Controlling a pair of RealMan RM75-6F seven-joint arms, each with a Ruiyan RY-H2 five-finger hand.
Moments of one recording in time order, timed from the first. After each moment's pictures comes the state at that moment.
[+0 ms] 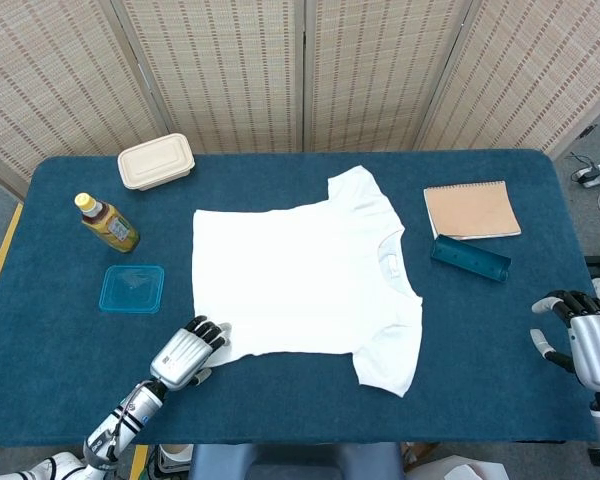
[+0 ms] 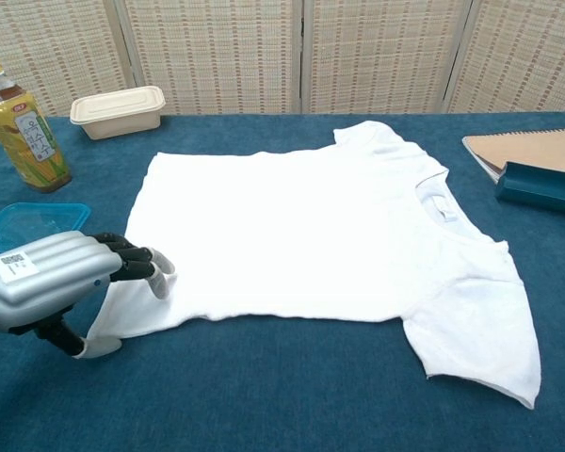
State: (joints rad) left arm -0.47 -1.57 0.02 -1.42 1.59 1.07 0.36; right arm 0.07 -1.08 0.09 -1.61 -1.52 1.54 -0.02
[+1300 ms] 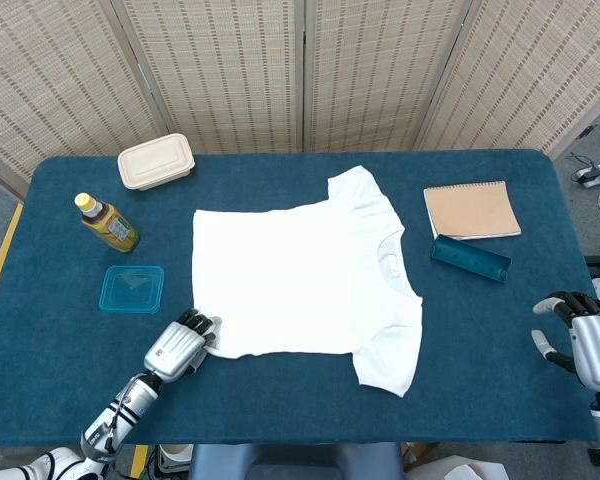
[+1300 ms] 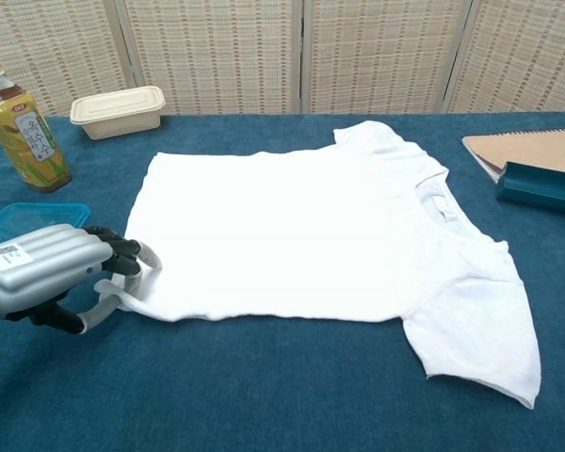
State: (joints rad) left arm -0.49 -1.57 0.02 -1.39 1.54 1.08 0.32; right arm 0.06 -1.09 0.09 -1.60 -1.50 1.54 -0.01
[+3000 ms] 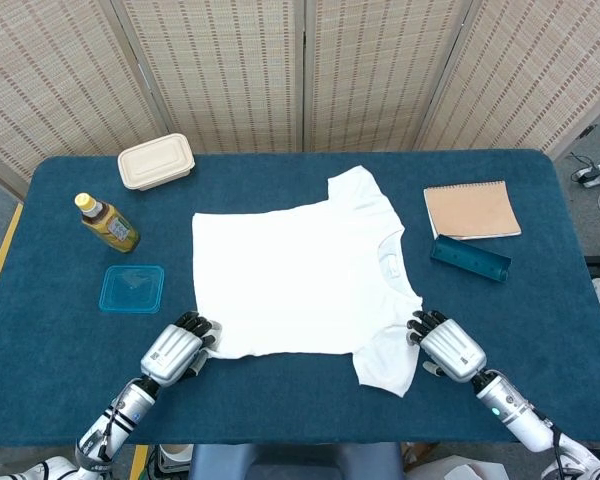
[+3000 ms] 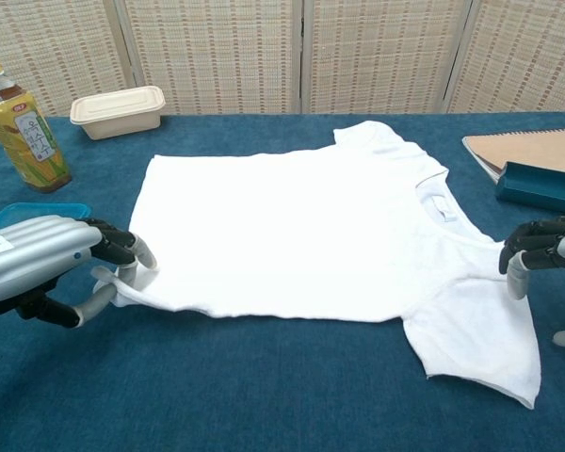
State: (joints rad) left arm -0.48 -1.52 0.03 -1.50 1.53 1.12 0.27; right arm 0.37 -1.52 -0.09 -1.00 -1.86 1.30 0.06
